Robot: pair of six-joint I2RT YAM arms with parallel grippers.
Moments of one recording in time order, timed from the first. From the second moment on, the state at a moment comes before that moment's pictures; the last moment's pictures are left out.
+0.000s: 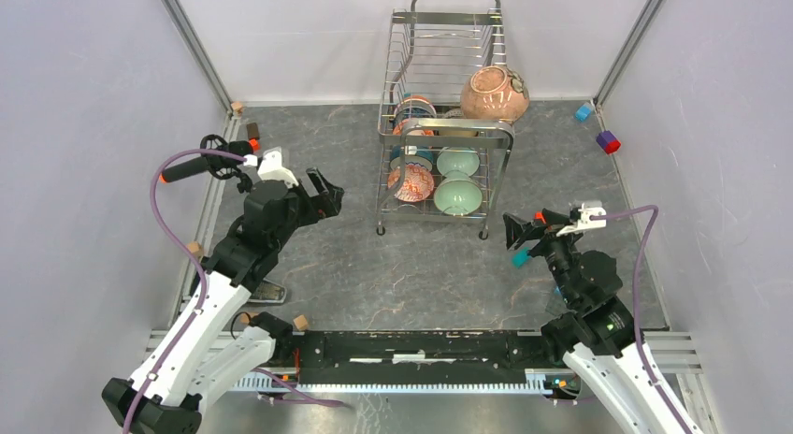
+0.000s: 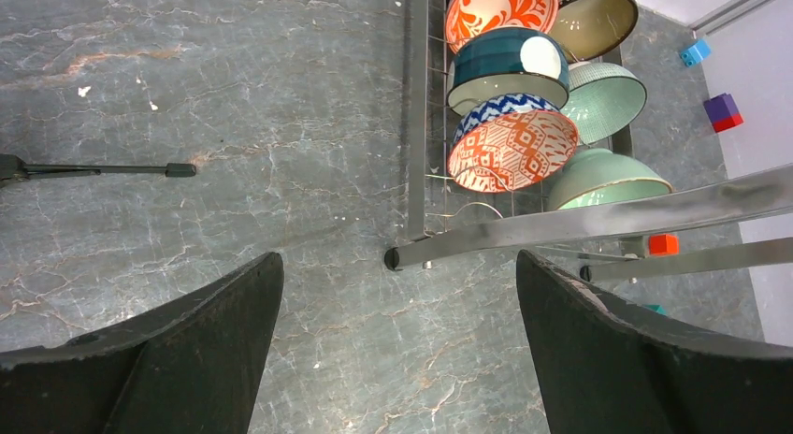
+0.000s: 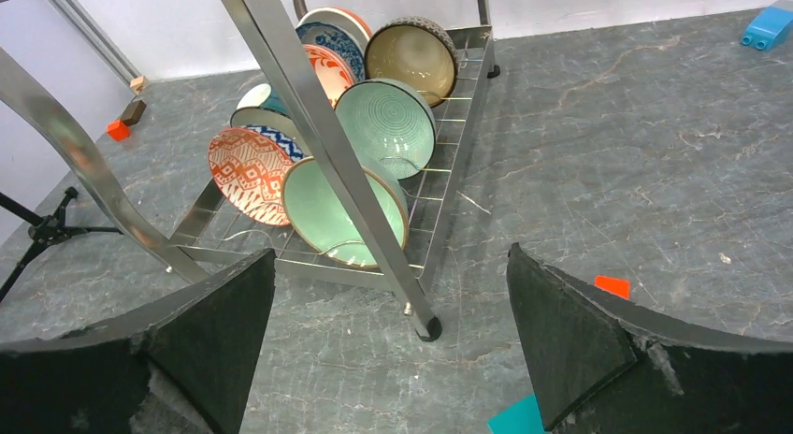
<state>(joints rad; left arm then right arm) -0.43 0.79 0.82 -0.43 -0.19 -0.55 0.48 0.24 0.41 -0.17 0.24 0.27</state>
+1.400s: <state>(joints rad) -0.43 0.69 0.78 -0.16 -0.18 -0.47 0.33 0.88 1.17 0.02 0.13 0.46</state>
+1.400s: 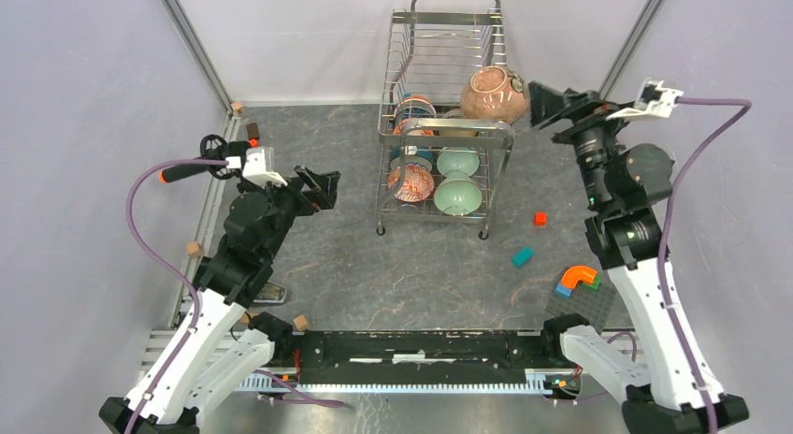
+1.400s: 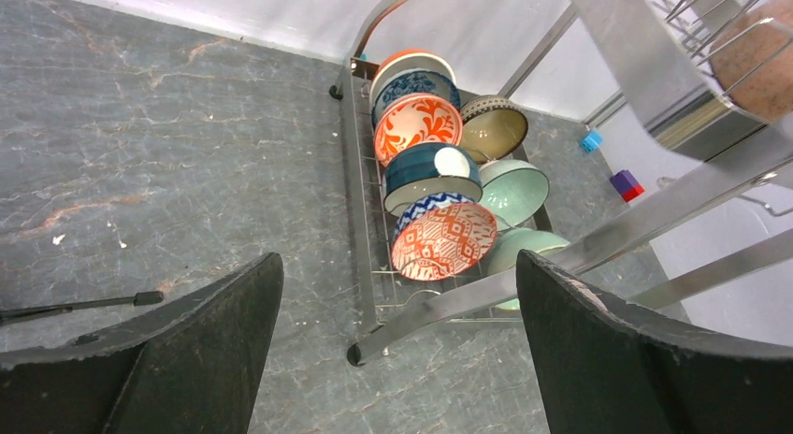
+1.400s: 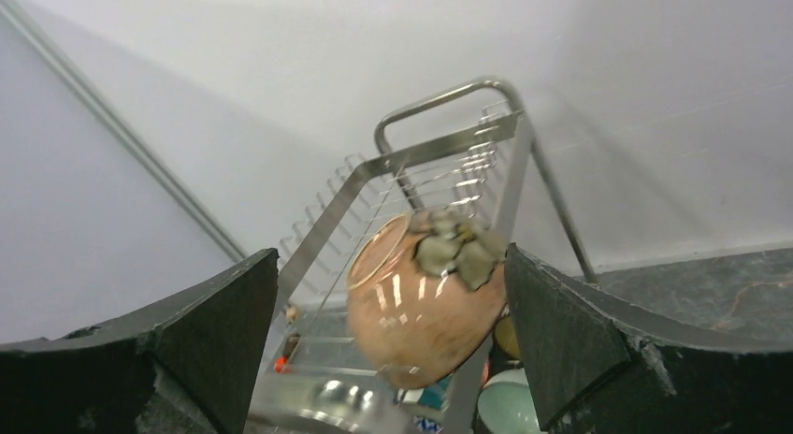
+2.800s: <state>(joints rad) -0.43 0.61 0.70 -0.13 -0.18 -0.45 -0.06 1.29 0.57 1.47 -0.42 1.54</state>
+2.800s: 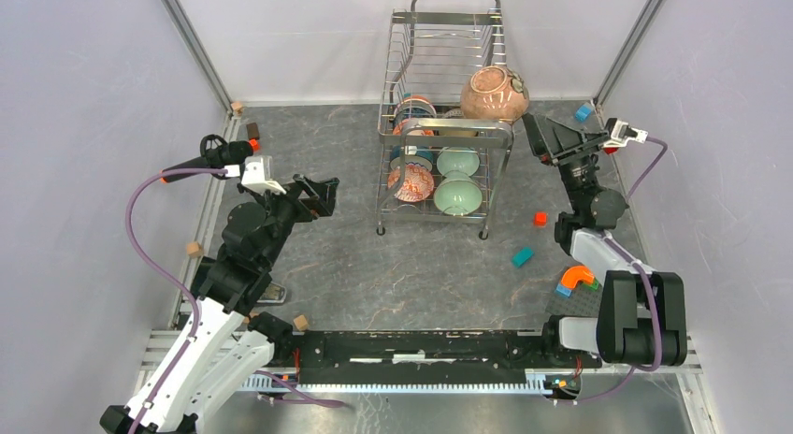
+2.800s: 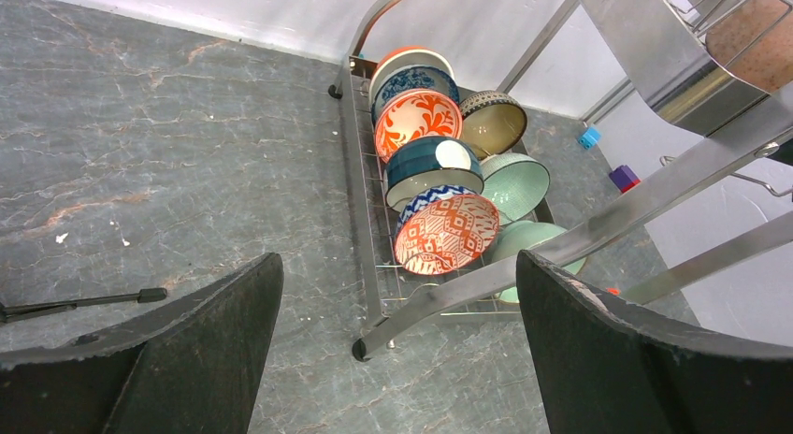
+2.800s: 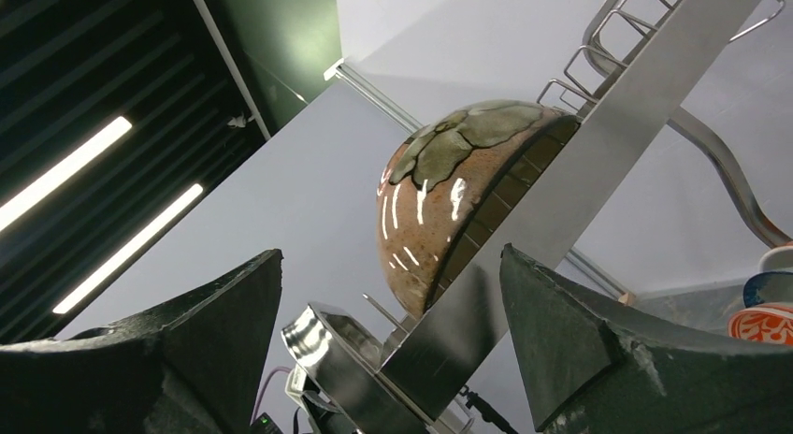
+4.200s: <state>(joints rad) -0.43 0.62 0.70 -0.13 -0.18 -0.45 -0.01 1.44 0.69 1.48 -0.40 1.68</state>
